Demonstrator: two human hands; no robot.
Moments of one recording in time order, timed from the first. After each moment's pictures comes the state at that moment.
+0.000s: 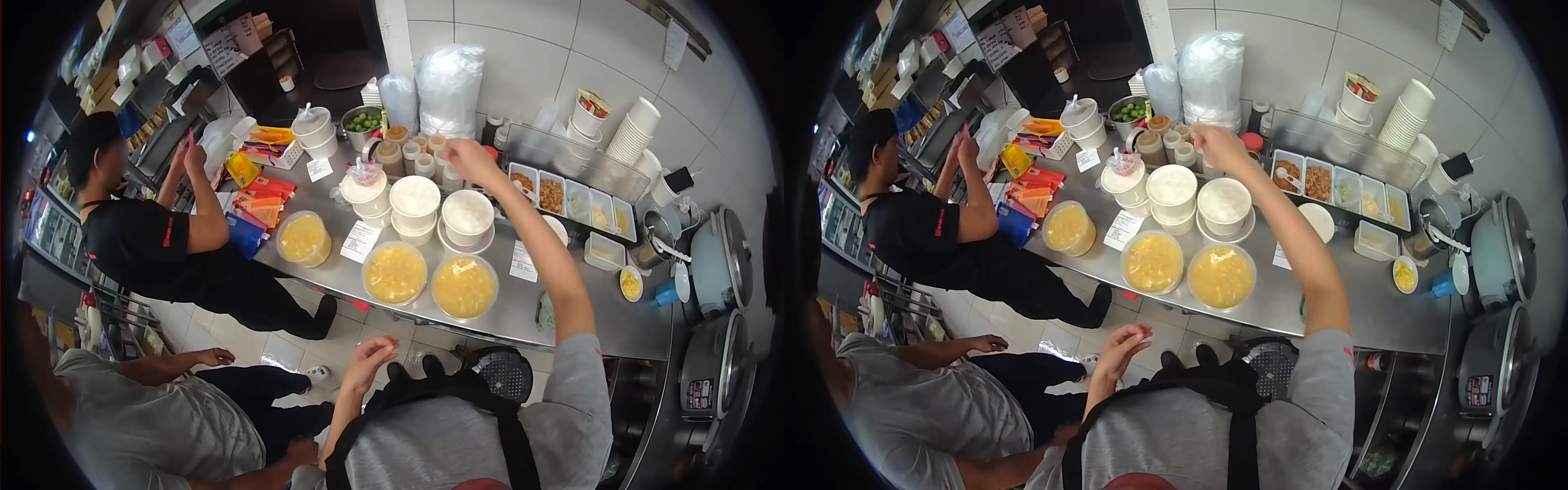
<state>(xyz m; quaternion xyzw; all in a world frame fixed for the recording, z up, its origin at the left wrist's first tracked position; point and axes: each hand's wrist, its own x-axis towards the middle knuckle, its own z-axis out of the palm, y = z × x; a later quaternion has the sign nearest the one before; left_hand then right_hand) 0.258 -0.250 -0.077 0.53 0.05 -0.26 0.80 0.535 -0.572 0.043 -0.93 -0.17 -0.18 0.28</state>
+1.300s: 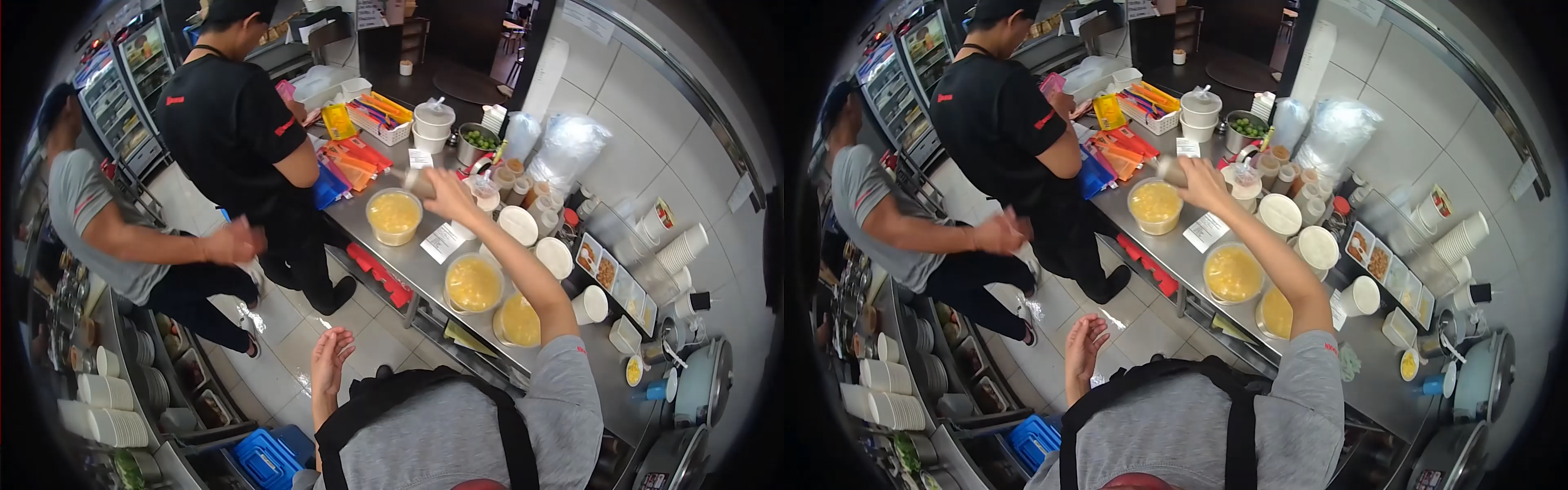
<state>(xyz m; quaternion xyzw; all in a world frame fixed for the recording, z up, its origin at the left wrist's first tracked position) 0.201 -0.098 -0.064 0.43 0.20 0.08 0.88 0.536 -0.291 0.027 -0.90 -0.35 -0.16 0.19</state>
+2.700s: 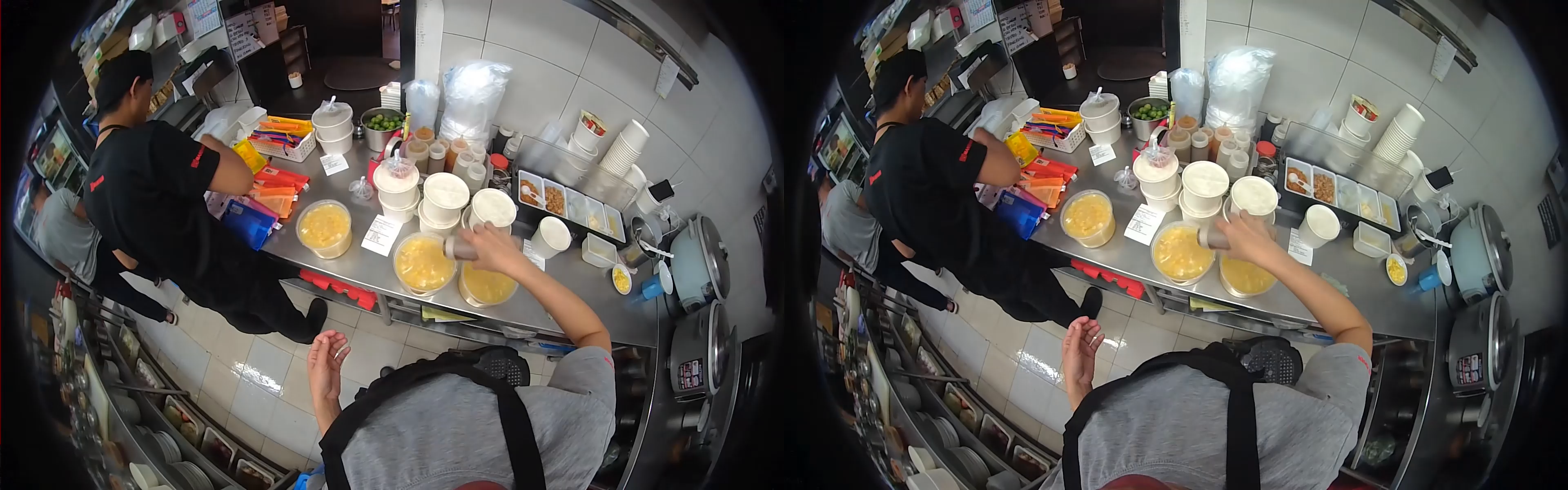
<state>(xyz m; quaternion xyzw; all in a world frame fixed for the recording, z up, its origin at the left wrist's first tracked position) 0.247 -0.111 -0.065 0.47 0.12 -0.04 0.88 0.371 -0.469 0.018 -0.99 -0.17 0.01 0.01</state>
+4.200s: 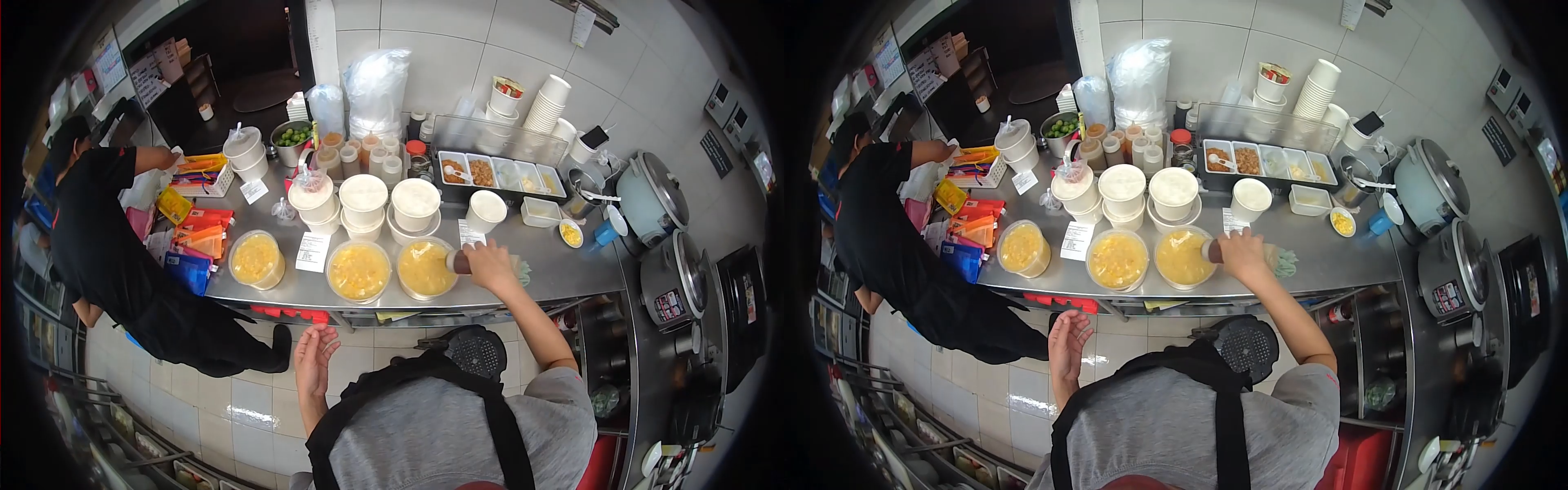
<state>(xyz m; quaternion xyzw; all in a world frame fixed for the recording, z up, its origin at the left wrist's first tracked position) 0.294 -0.178 -0.046 0.46 0.02 -0.18 0.87 0.279 -0.539 0.001 -0.99 0.13 0.05 -0.09</state>
